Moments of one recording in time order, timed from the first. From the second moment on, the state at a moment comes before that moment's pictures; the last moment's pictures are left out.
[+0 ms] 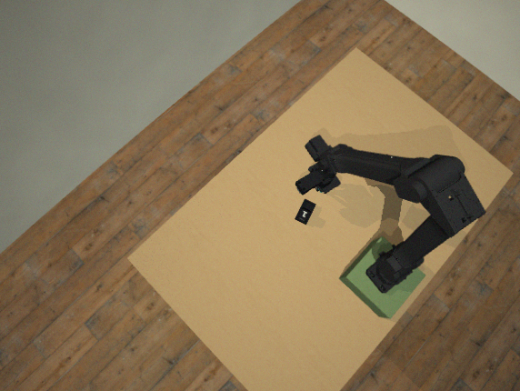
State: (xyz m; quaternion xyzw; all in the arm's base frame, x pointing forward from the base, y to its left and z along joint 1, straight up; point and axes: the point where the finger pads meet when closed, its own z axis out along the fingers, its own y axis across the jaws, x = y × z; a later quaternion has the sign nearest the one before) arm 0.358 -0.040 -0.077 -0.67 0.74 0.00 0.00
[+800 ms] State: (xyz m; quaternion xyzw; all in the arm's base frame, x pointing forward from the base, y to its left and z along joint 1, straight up) arm 0.358 -0.040 -0.077 -0.67 0.74 0.00 0.00
